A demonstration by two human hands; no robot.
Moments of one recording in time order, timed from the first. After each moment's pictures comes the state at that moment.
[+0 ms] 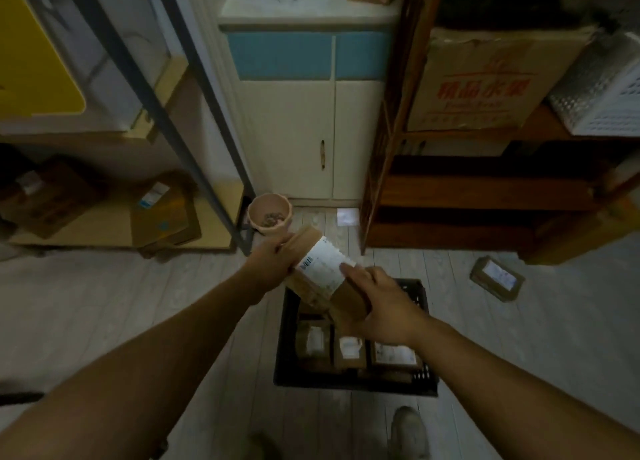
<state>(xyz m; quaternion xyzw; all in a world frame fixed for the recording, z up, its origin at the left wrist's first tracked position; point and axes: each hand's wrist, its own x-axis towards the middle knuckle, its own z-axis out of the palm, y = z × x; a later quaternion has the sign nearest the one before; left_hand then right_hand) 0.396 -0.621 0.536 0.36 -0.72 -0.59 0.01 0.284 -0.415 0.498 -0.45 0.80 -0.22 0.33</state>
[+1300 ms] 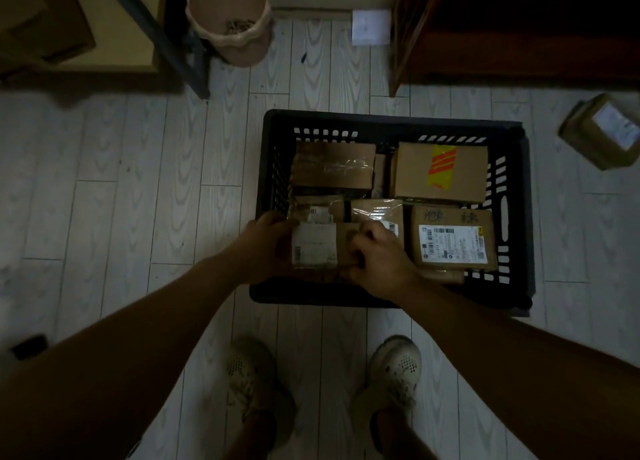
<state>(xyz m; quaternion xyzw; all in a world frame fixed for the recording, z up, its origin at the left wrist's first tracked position) 0.464 -0.630 0.081 0.23 -0.88 -0.30 -0.29 0.332 -0.431 0.069 -0.42 0.83 -0.13 0.35</state>
